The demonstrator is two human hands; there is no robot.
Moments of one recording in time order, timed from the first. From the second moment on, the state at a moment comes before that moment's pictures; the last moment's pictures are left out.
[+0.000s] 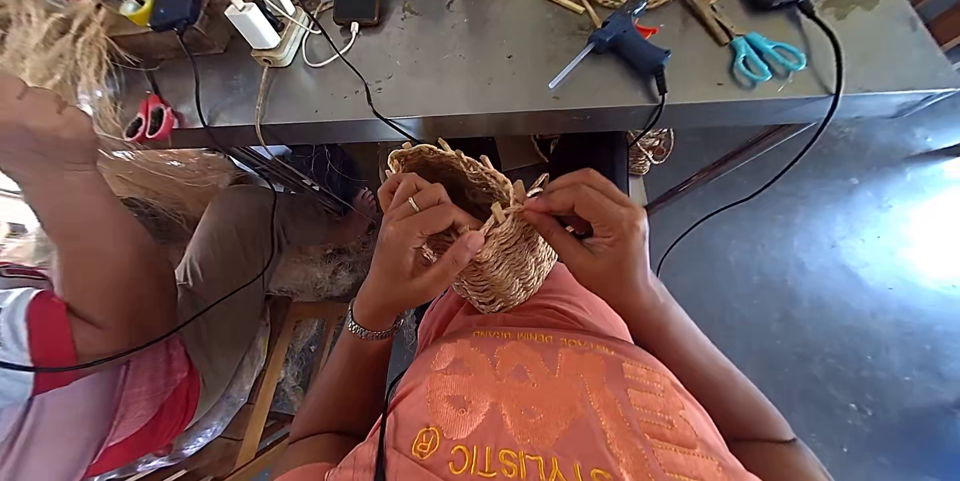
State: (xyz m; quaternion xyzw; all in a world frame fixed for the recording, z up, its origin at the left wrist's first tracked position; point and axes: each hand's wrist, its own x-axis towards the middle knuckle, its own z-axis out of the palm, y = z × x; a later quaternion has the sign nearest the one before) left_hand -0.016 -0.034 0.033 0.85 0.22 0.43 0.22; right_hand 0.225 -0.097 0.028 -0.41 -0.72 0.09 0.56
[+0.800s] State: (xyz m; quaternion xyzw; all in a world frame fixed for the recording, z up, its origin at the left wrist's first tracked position) left_hand -0.022 -0.043 0.049 0.87 0.28 0.33 0.25; right_hand 0.225 -0.096 0.021 -0.41 -0.75 0.08 0.51
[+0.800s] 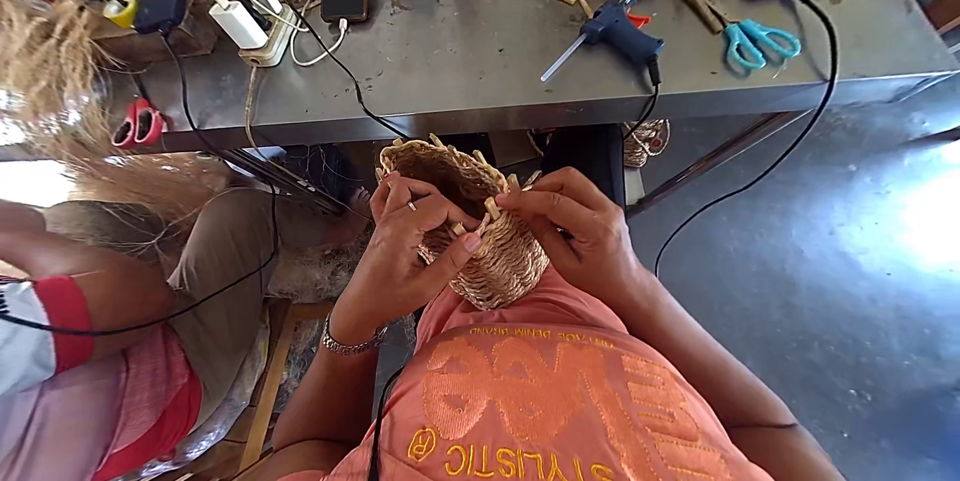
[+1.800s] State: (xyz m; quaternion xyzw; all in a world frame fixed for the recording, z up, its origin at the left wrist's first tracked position) left_hand -0.048 0.008 0.045 0.80 0.16 0.42 0.39; right_hand 0.196 -0.088 0.060 -0.37 -0.77 0.13 0.50
